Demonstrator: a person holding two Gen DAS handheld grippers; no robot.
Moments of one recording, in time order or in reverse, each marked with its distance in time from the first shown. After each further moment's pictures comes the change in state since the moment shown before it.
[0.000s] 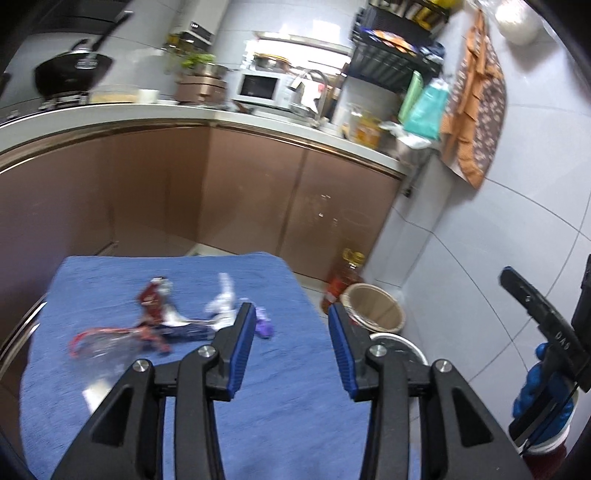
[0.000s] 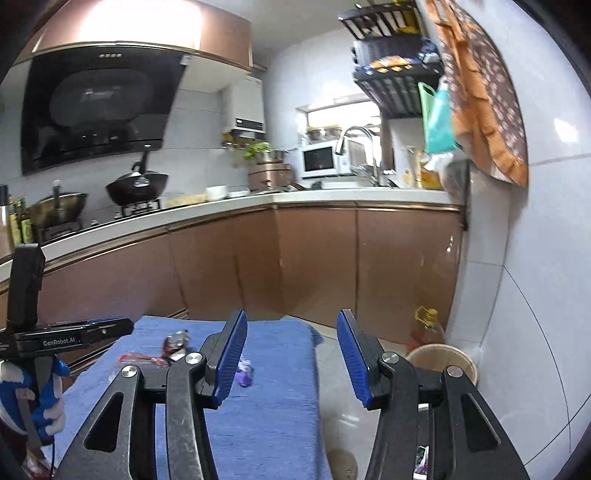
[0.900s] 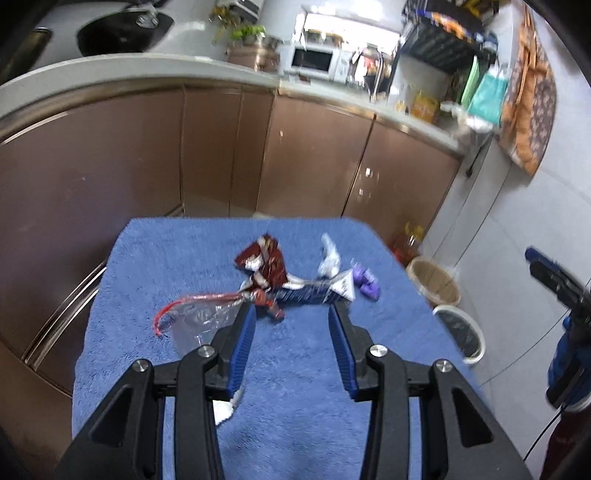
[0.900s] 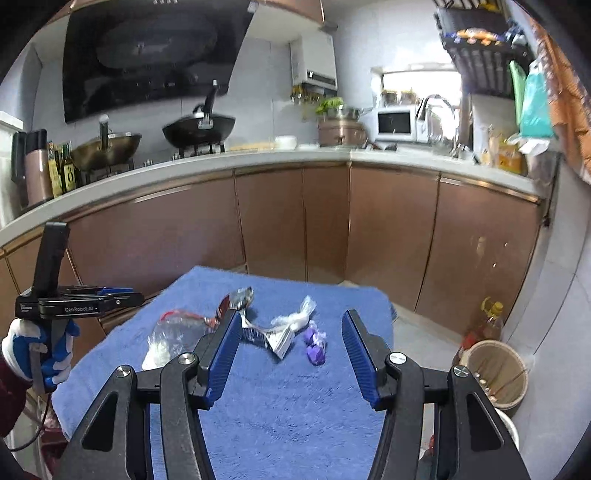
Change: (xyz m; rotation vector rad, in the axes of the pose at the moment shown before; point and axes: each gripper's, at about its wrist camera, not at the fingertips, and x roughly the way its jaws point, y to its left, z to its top) left arm 0.015 0.136 -0.032 -0.011 0.136 0.141; right arm 0.092 0.078 -0.029 -0.118 0.193 0.220
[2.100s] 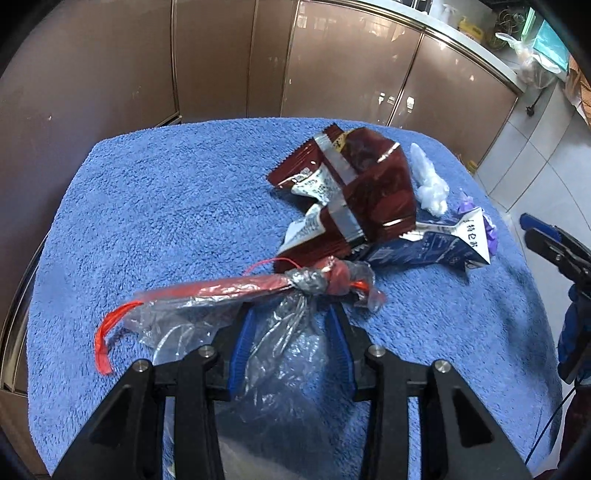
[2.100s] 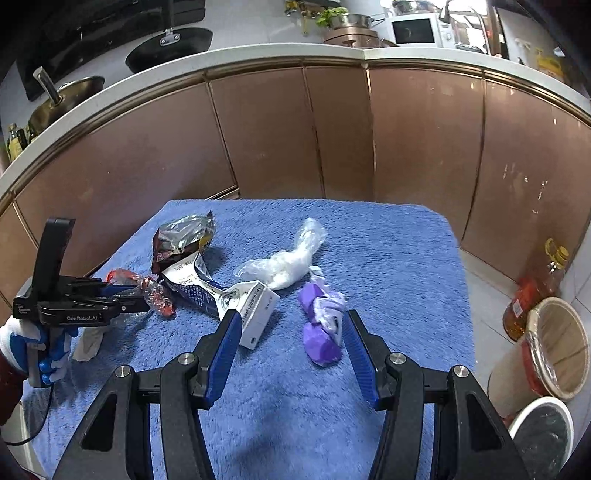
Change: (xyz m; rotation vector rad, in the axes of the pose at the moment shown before) left arm 0.188 0.064 -0.015 -0.002 0.290 0.069; right arm 0.208 -0.049 -0.050 0.071 0.263 0.116
